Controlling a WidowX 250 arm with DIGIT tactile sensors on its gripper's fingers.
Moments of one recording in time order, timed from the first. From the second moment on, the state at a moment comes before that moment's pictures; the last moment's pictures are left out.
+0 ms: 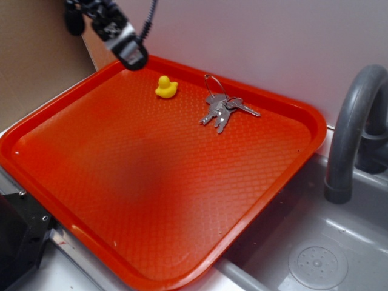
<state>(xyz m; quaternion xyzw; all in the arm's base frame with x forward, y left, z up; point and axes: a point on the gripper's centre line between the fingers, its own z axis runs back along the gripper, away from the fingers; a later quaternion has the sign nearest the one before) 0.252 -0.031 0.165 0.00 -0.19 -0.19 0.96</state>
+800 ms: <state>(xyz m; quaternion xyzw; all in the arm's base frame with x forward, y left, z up) 0.330 -0.021 0.090 0.02 -0.25 -0.36 0.90</state>
